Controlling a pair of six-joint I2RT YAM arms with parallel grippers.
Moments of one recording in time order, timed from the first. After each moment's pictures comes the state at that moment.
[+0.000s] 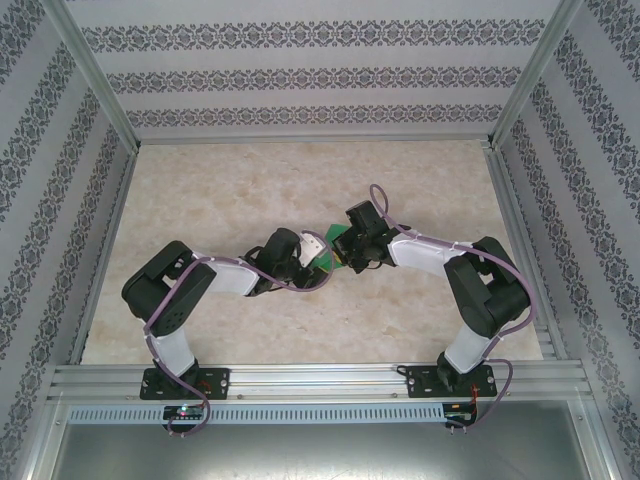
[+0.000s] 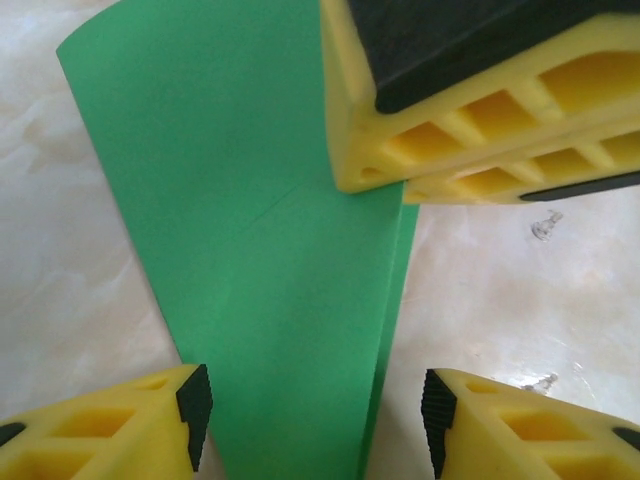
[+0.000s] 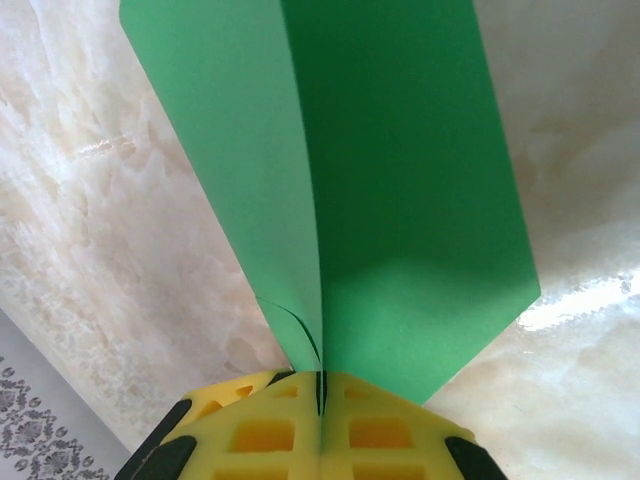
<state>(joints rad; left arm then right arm) -0.65 1.78 0.73 0.32 0.24 0.07 0.56 1.70 0.93 -0.21 -0.26 1.51</state>
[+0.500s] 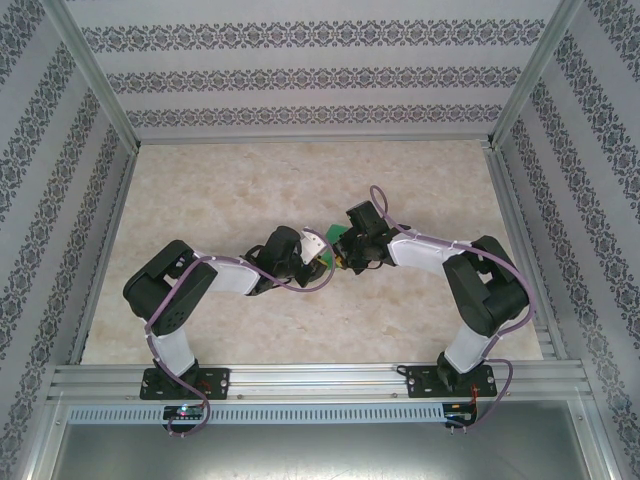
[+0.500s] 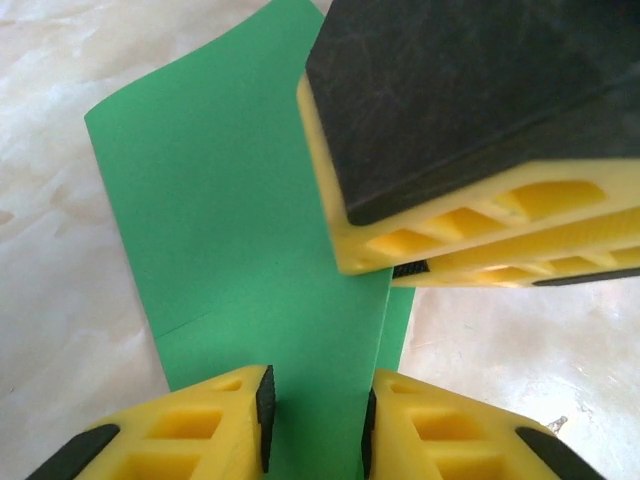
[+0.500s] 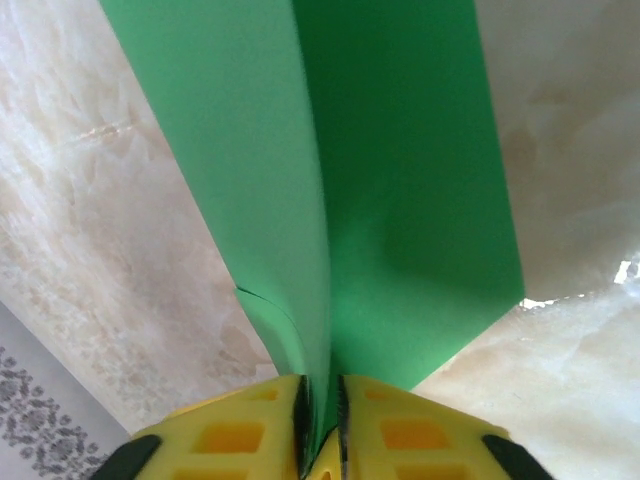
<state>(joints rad) -0.65 1.79 0.74 0.37 0.23 0.10 0.55 1.71 0.93 -0.22 -0.30 1.52</state>
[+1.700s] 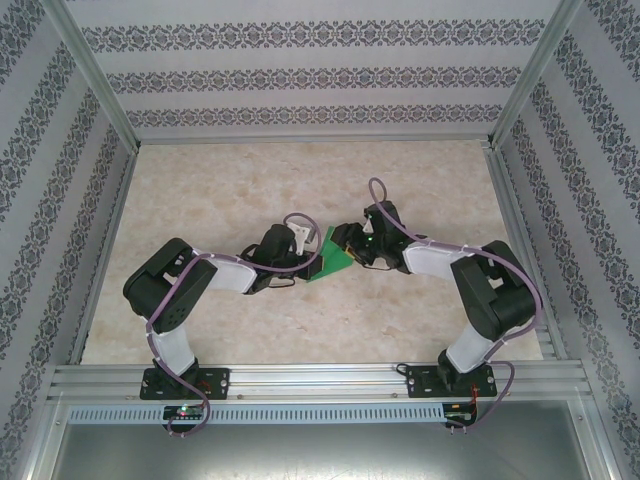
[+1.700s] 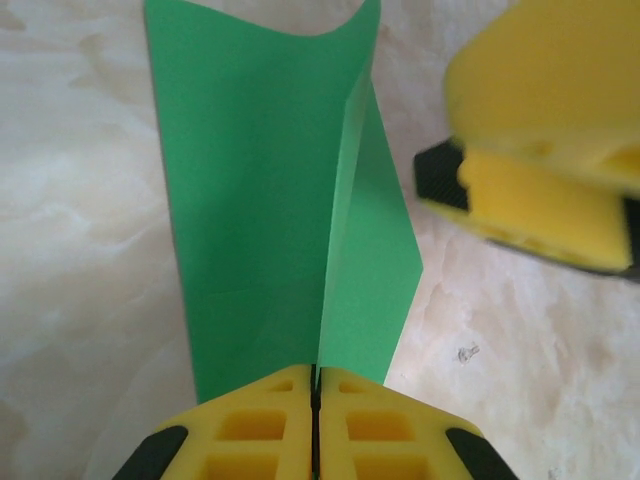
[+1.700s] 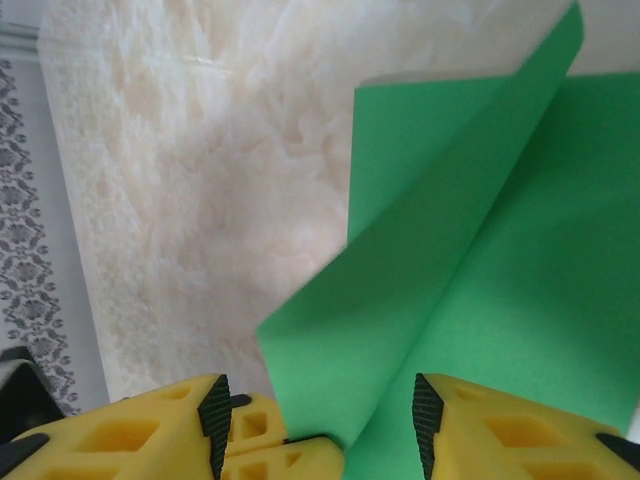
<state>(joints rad) -0.61 1.80 0.72 0.43 0.34 -0.52 0.46 1.67 0.78 0.13 -0.42 1.03</state>
